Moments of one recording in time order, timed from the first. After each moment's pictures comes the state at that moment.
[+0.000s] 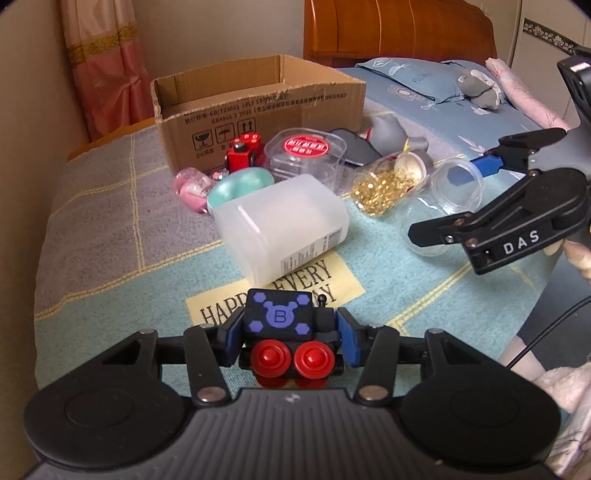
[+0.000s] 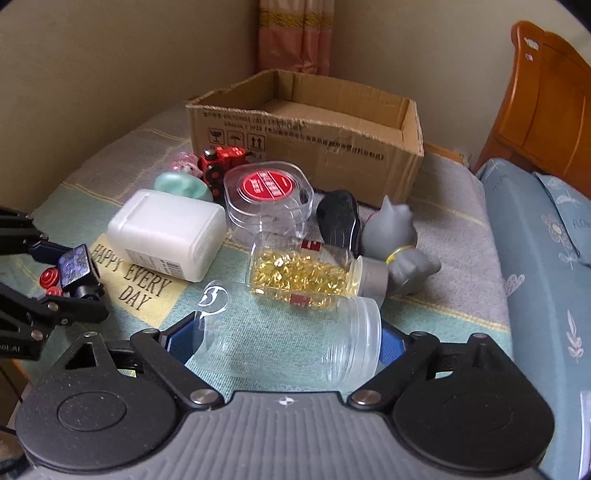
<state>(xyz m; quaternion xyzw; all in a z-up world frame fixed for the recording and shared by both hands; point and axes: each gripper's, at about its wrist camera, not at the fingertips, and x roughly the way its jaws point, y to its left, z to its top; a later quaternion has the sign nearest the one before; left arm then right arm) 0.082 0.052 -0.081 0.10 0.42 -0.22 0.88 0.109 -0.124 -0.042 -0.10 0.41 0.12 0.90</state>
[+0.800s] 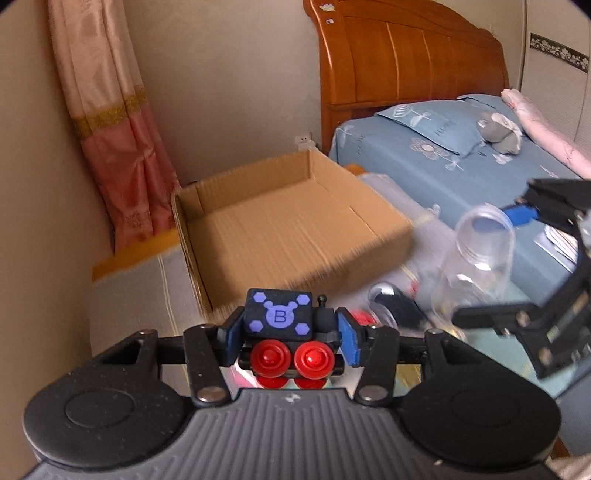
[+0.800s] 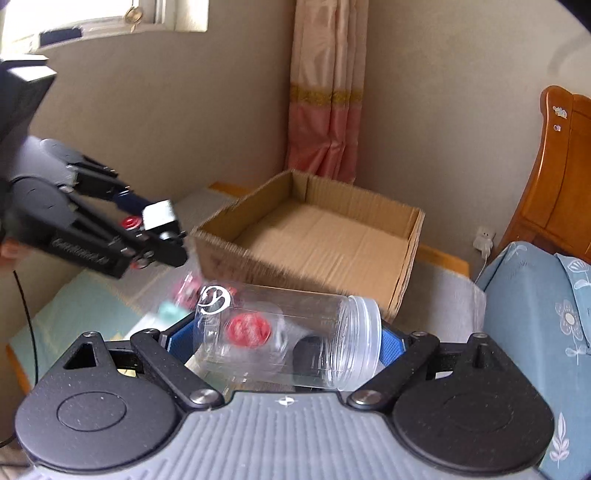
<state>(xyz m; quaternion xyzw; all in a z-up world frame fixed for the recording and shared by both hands) 0.206 0.024 0.025 0.12 0.37 -0.20 0.90 0.169 -0.150 0.053 -0.10 0.33 0.20 0.92</state>
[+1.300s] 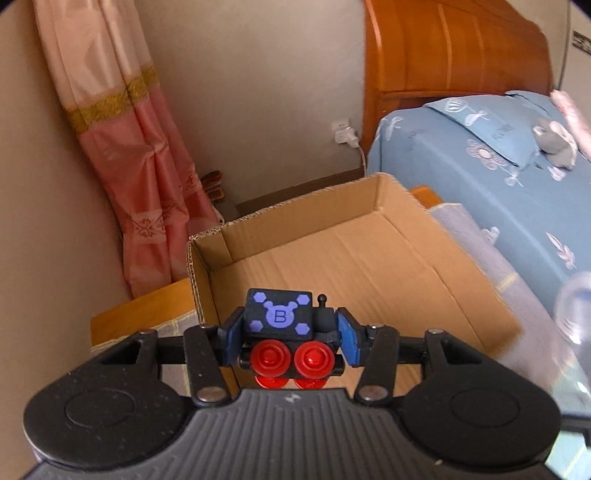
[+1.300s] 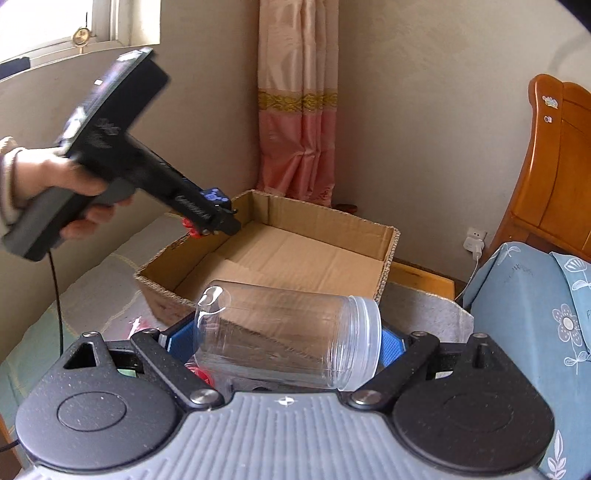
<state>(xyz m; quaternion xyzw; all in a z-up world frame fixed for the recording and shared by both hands) 0.364 0.003 0.010 0.12 0.42 -0.15 0.89 0.236 -0.172 0.058 -0.08 0.33 0.18 0.92</state>
